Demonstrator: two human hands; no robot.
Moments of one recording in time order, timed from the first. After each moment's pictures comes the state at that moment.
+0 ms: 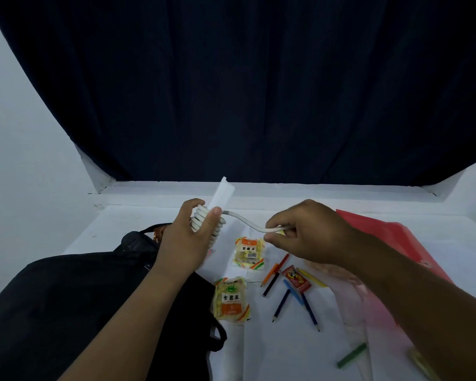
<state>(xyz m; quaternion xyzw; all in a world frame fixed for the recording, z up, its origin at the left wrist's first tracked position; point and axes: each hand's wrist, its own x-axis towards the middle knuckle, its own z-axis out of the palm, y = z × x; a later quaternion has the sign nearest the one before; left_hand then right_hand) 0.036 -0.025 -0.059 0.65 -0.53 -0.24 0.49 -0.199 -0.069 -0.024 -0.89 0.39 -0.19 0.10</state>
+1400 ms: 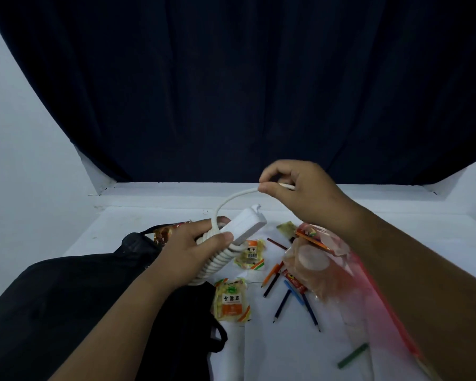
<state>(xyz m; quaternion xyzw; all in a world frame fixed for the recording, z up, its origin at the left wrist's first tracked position) 0.047 -0.013 -0.055 0.52 -0.64 -0.37 0.43 -0.183 -0.090 0.012 -0.81 0.39 -0.38 0.23</state>
